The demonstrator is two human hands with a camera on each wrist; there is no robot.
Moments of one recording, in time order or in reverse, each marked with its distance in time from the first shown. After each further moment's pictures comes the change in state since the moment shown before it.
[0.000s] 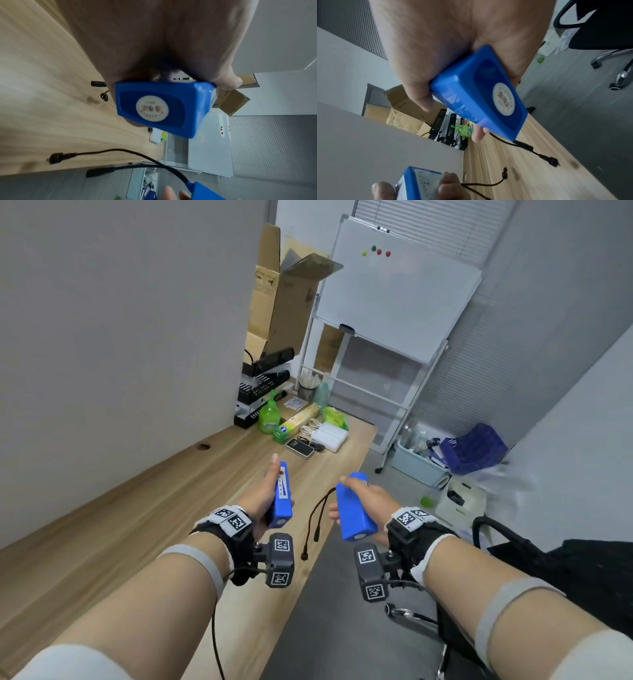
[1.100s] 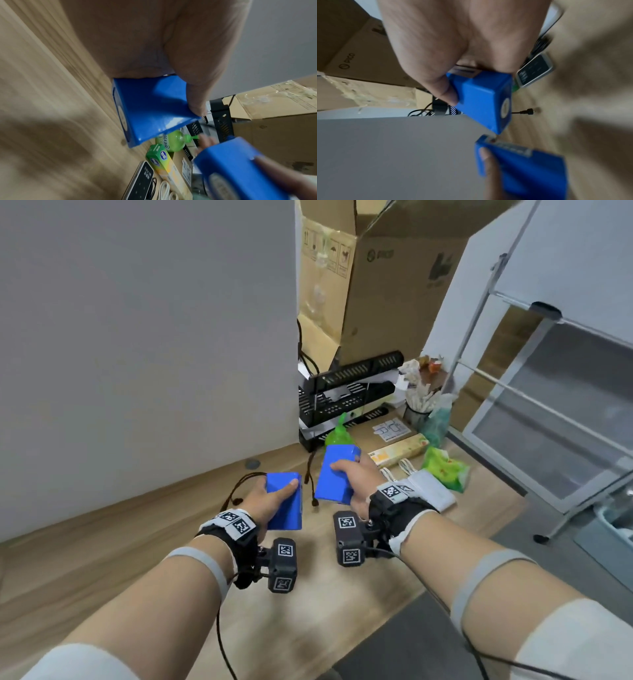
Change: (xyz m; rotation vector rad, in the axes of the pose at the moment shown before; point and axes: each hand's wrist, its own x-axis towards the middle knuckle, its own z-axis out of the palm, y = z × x) left_hand 0.259 0.073 0.030 -0.019 0.664 0.108; right_hand 0.388 -0.147 0.040 -0.120 -0.483 -0.058
